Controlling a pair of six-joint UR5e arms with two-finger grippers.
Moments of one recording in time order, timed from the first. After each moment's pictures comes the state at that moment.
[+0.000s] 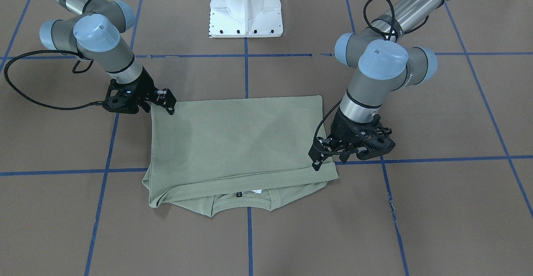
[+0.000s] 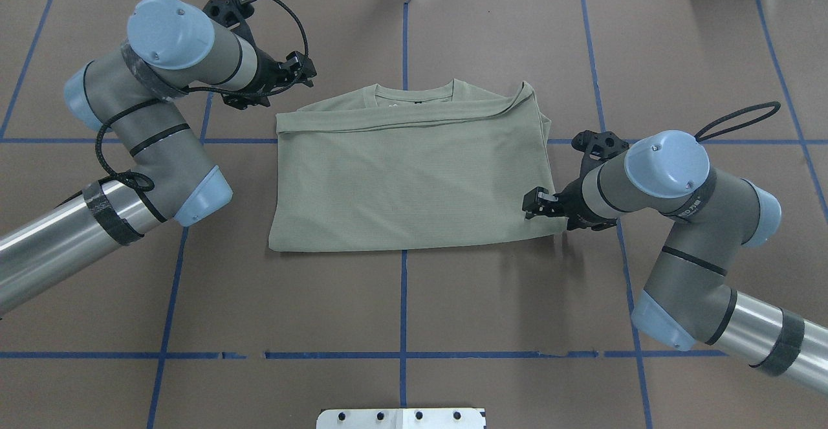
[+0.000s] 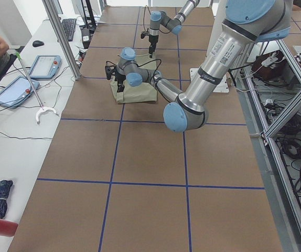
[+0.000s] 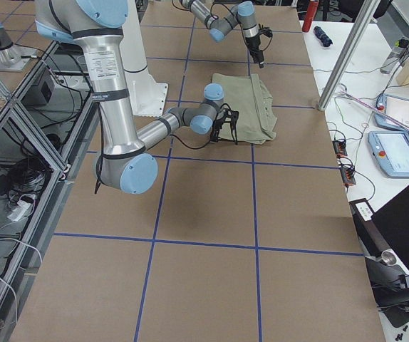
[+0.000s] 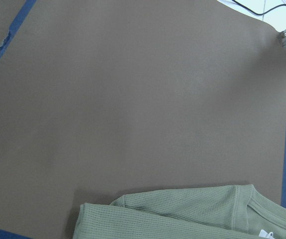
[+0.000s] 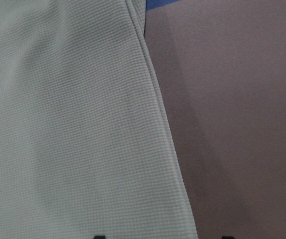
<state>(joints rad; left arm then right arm) -0.79 -2.19 -1.45 -2.07 -1.85 -1.45 0.60 -1.32 1.74 -1.10 1.95 1.43</state>
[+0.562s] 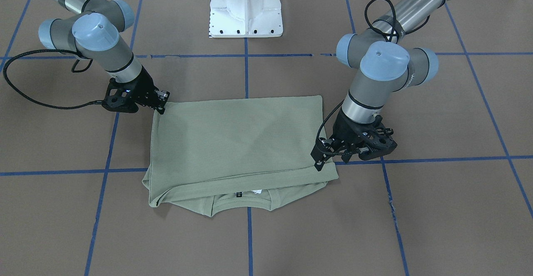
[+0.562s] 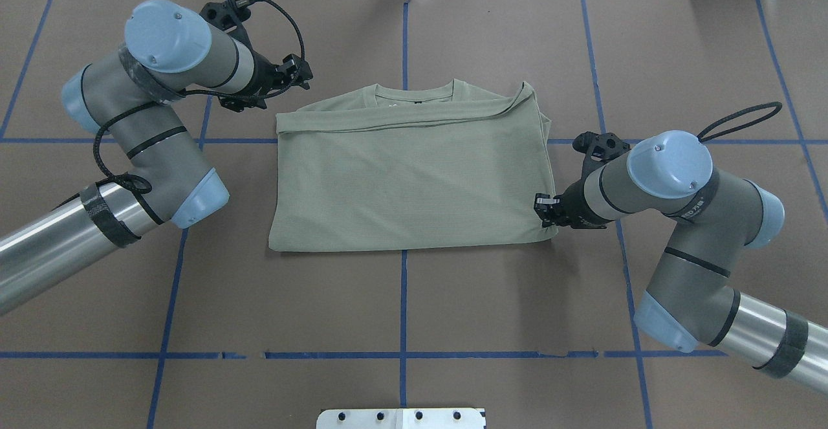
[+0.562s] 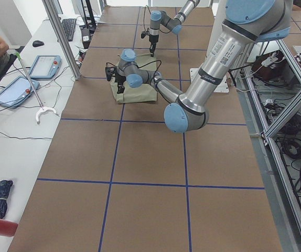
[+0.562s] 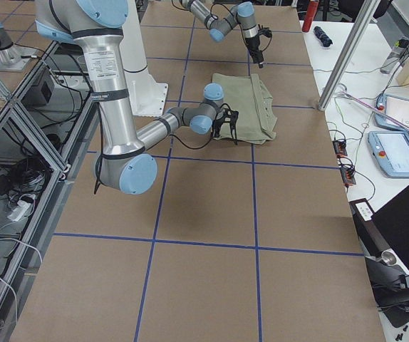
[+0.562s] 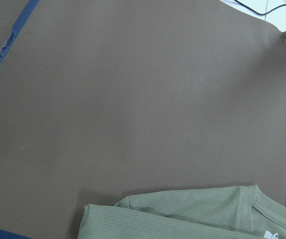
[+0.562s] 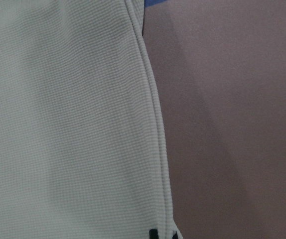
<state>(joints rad) -0.79 -2.18 -1.45 -2.08 -1.85 -1.45 0.60 -1.34 1.76 -1.10 1.96 1.43</state>
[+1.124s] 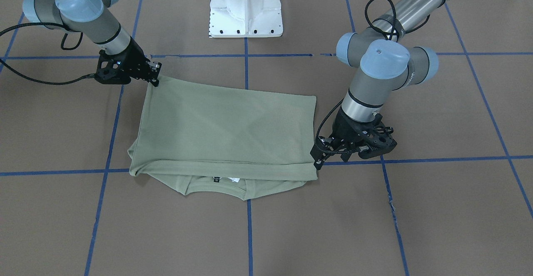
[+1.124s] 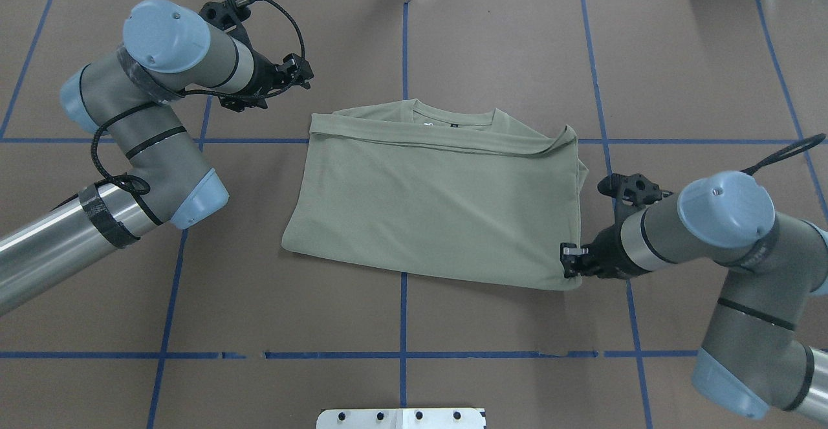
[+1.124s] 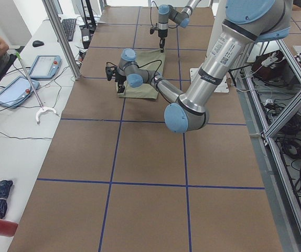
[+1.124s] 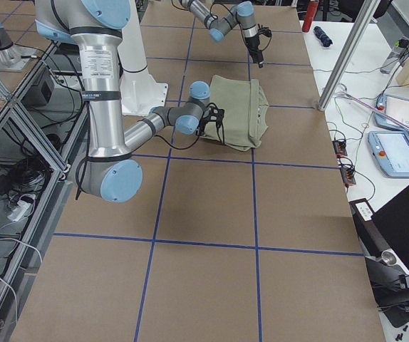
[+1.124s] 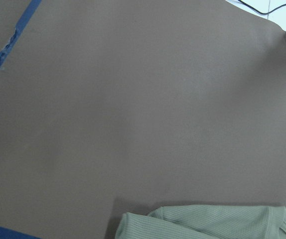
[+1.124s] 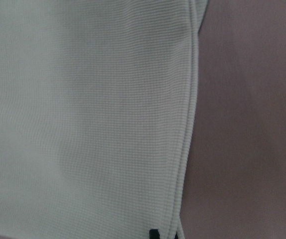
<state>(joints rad) -0.79 -2.18 -1.47 -2.08 -1.85 -1.46 0.50 -1.53 1.98 -1.10 2.01 1.43</state>
